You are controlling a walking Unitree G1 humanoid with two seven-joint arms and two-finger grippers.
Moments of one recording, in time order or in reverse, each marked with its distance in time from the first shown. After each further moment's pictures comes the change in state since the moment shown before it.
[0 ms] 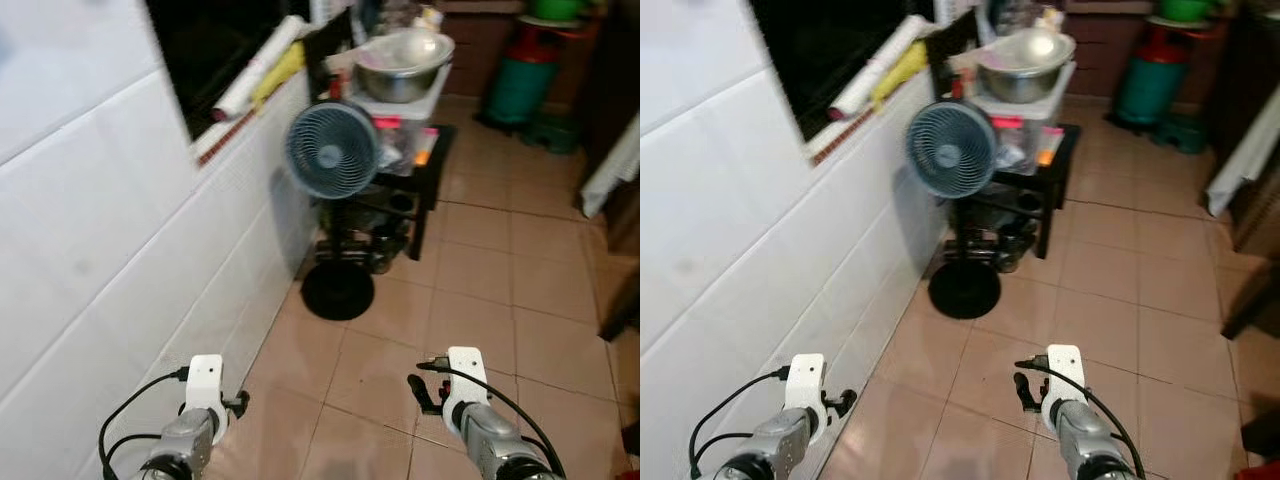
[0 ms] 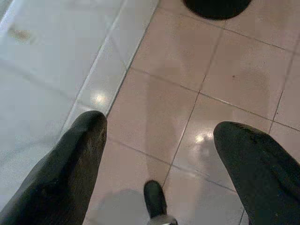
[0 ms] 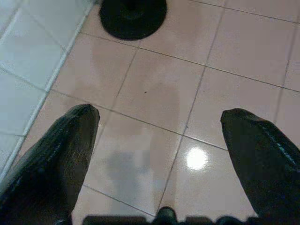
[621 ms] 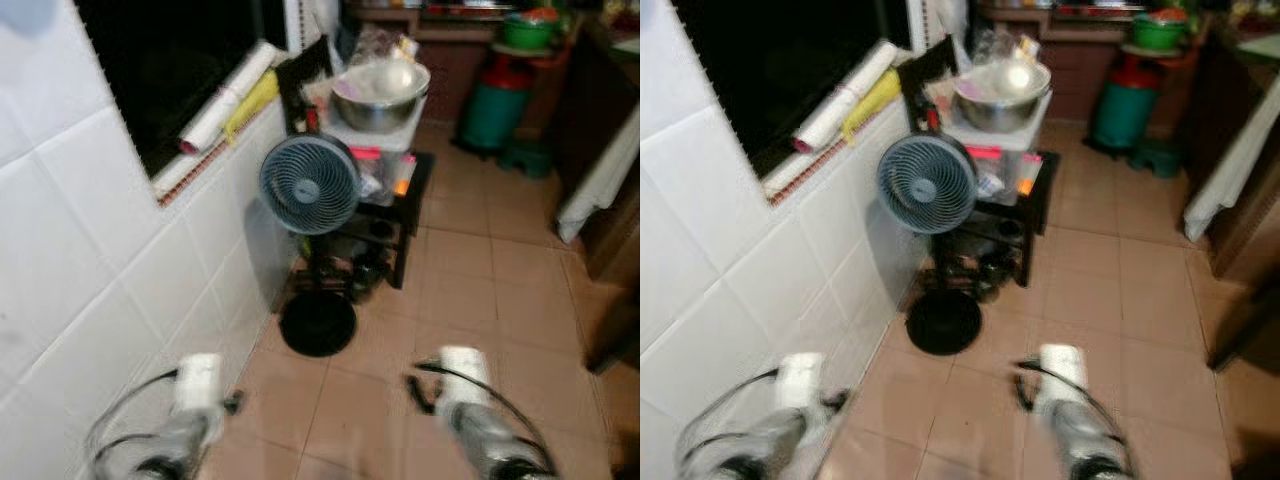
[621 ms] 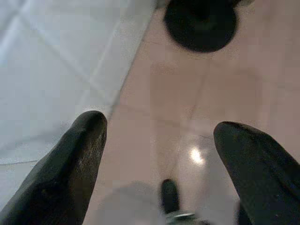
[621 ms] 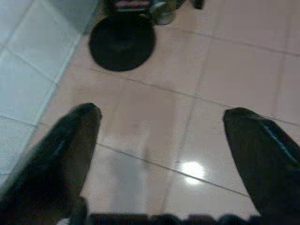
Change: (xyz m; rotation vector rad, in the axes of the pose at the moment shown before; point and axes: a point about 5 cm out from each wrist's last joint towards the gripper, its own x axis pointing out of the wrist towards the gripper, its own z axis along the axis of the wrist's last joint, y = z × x) left arm -0.002 0.014 -0.005 -0.007 0.013 0.027; right arm 0.003 0.014 0.003 0.004 -0.012 0.034
